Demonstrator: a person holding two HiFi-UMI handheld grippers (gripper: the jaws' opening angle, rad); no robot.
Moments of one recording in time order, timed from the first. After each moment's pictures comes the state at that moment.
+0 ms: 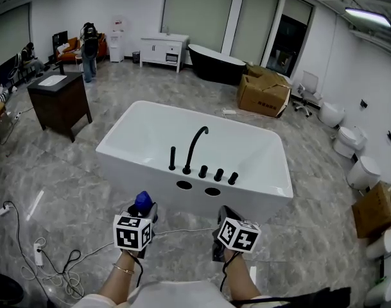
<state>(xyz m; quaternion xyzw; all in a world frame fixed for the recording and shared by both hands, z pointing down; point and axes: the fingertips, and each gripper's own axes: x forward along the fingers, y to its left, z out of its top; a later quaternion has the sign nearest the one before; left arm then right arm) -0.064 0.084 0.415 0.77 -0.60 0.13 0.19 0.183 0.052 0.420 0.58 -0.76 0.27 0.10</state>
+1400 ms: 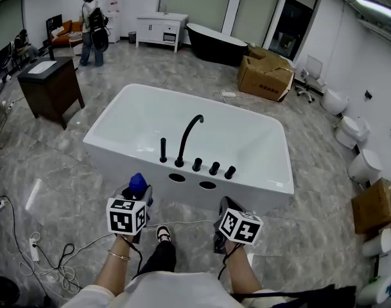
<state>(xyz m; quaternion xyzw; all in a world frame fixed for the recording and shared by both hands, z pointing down) -0.057 -0.004 0.434 0.76 -0.60 0.15 0.21 0.213 -0.017 0.453 0.58 -0.75 0.29 0.12</state>
